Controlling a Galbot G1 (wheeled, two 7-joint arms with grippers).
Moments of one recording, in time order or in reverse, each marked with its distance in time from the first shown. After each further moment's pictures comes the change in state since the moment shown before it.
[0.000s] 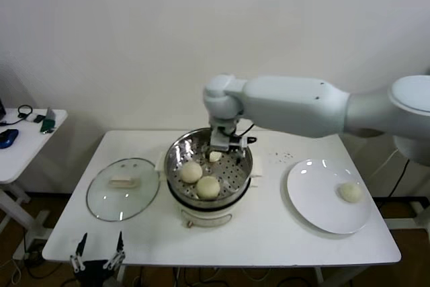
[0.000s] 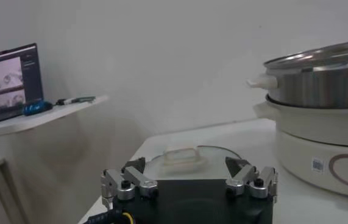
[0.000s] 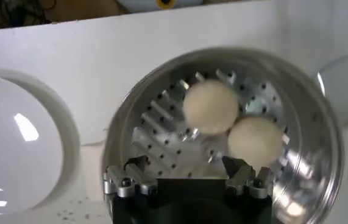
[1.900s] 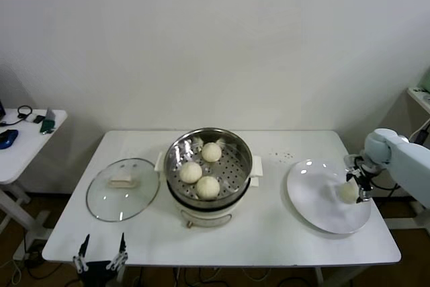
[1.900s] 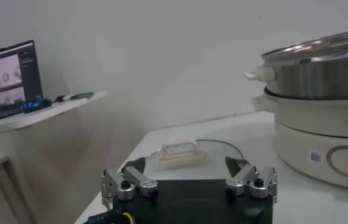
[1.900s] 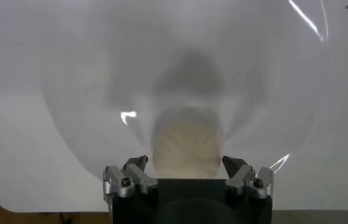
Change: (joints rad) left arm -0.007 -0.035 0.001 0.003 0.045 0.029 0.001; right arm -0.651 -0.501 0.454 -0.475 -0.220 -0.347 0.108
